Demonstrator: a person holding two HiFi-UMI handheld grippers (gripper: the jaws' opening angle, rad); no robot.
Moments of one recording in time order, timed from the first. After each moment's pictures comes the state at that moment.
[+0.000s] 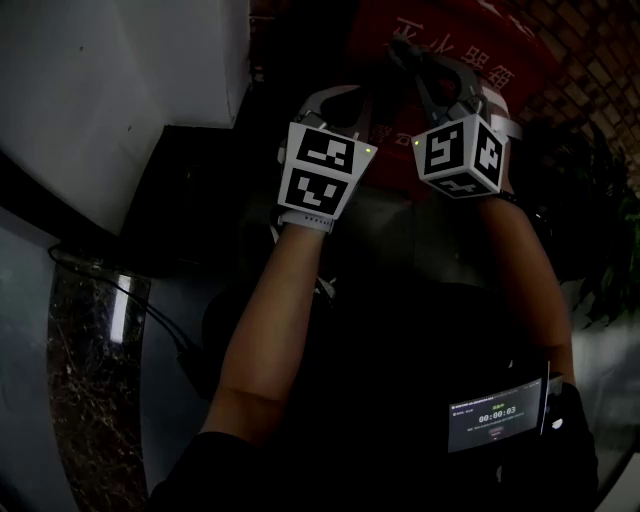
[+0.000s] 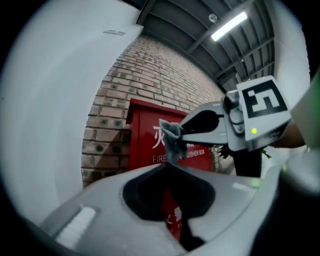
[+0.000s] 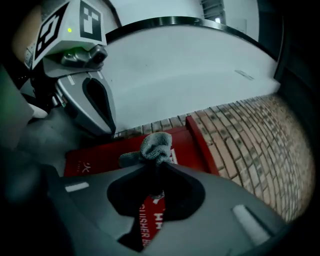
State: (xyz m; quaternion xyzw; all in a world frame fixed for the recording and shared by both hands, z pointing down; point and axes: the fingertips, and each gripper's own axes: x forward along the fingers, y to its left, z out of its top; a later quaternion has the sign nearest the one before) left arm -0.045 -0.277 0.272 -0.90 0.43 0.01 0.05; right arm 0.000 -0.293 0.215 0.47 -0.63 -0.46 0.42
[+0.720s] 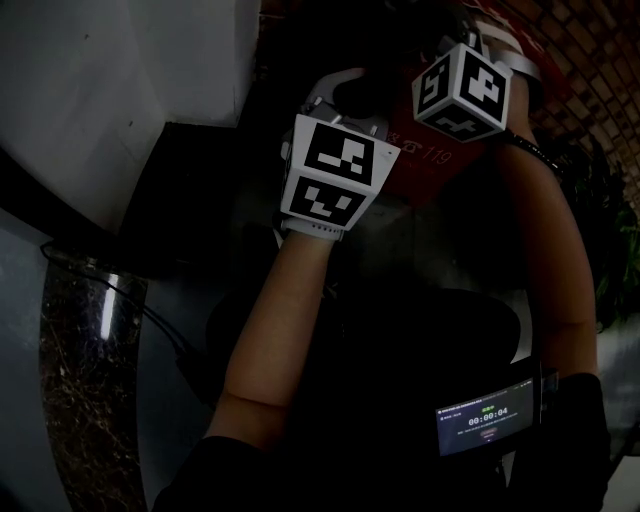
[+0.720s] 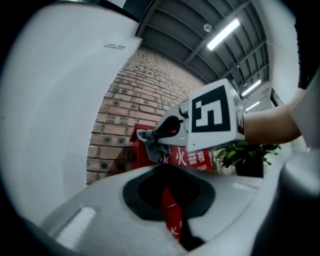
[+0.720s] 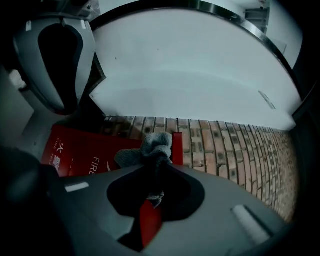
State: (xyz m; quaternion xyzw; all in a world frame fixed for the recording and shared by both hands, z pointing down) left arm -0.063 -0.263 0.217 -0.90 0.42 0.06 0.08; right arm -0.041 -0.344 0.151 0.43 -0.52 -0.53 0.51
